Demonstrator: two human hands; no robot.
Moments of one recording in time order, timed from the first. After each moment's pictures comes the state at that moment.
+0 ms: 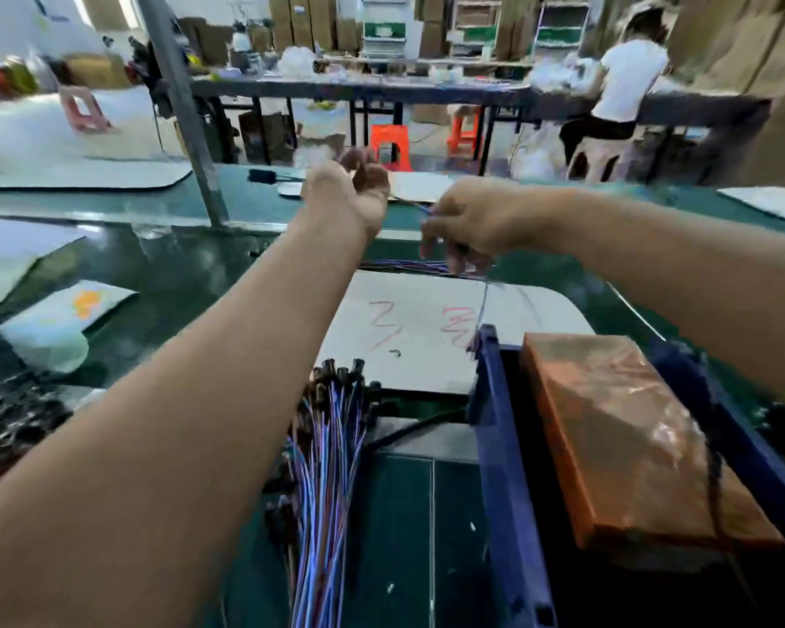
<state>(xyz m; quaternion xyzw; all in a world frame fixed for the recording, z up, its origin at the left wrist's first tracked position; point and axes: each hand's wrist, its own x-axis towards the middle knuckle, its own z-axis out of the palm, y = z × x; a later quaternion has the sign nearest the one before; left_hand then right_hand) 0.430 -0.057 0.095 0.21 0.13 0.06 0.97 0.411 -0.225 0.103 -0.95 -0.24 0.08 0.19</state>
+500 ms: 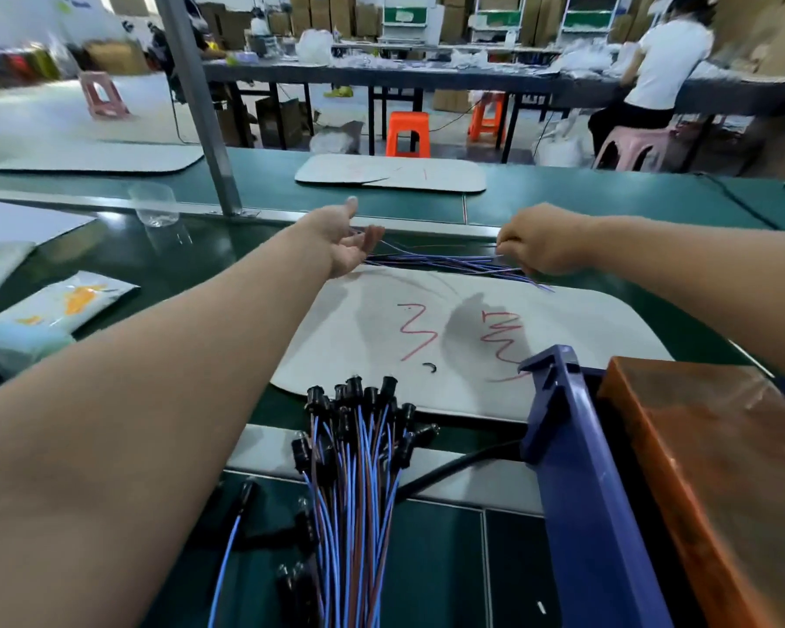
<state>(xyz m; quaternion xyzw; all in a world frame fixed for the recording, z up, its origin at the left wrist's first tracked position) 0.497 0.012 0.014 0.48 0.23 -0.08 0.84 0.498 -0.248 0.042 -0.98 -0.19 0.06 -0.03</state>
